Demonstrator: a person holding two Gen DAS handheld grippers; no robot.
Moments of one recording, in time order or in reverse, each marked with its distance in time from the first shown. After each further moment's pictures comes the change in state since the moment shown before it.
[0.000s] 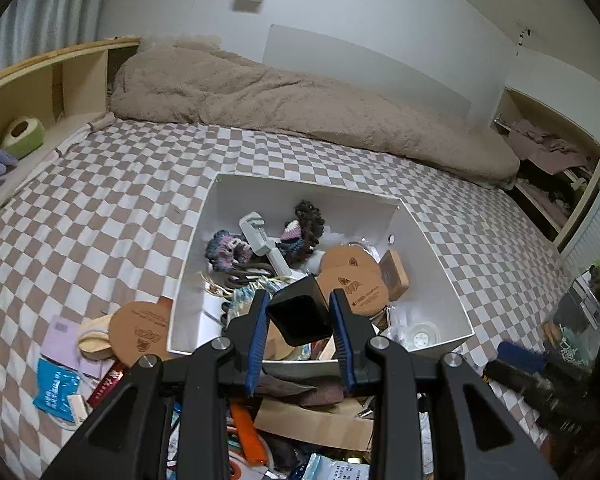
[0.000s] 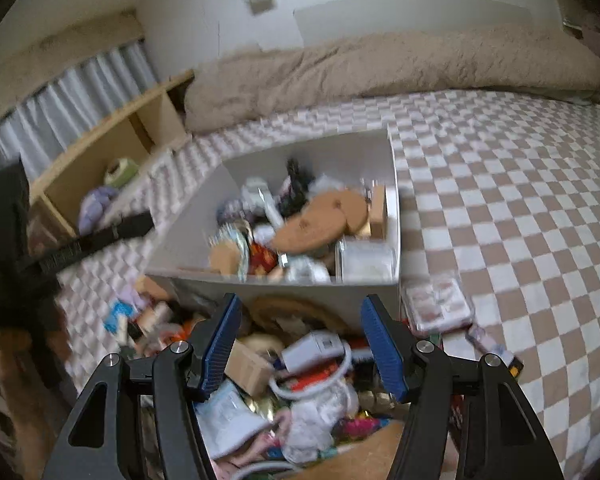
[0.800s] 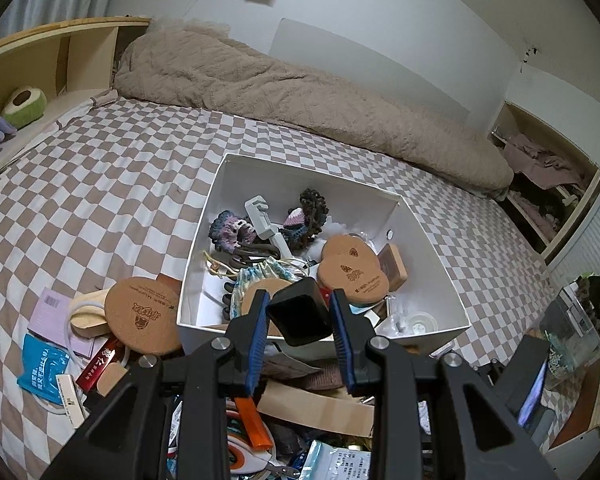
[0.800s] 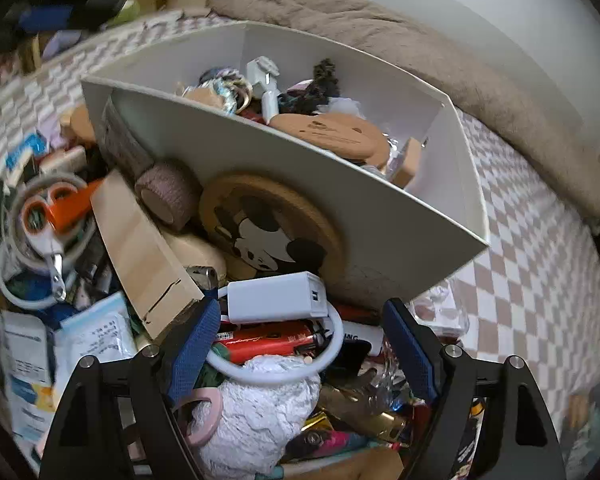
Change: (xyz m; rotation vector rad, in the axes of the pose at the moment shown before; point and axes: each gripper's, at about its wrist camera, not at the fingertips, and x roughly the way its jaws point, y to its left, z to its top) left arm -0.008 0.024 -0.012 -0.072 0.006 -0.048; right arm 0.086 0.042 -0.047 -0.496 0.174 -0.324
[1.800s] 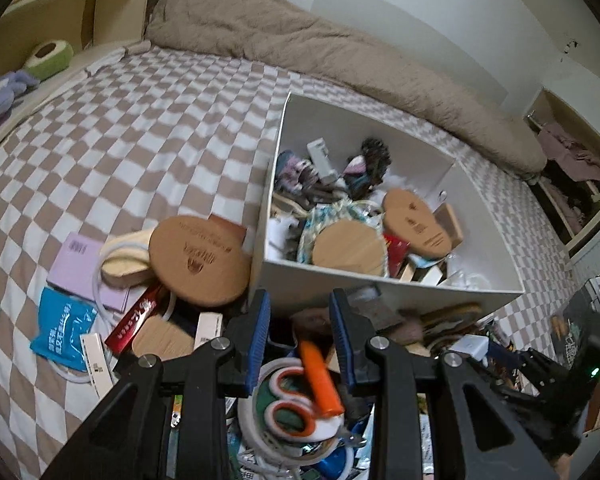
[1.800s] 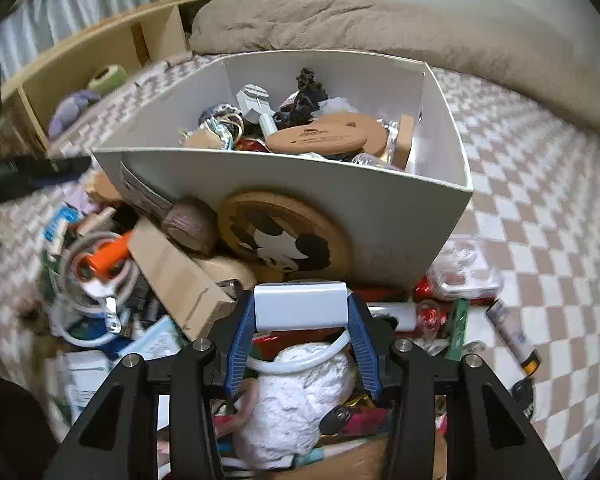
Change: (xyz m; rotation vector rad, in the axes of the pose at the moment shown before) left arm 0.022 0.056 -0.031 -0.054 0.170 0.087; right arm -0.015 -0.031 -0.011 0.294 -0.040 0.251
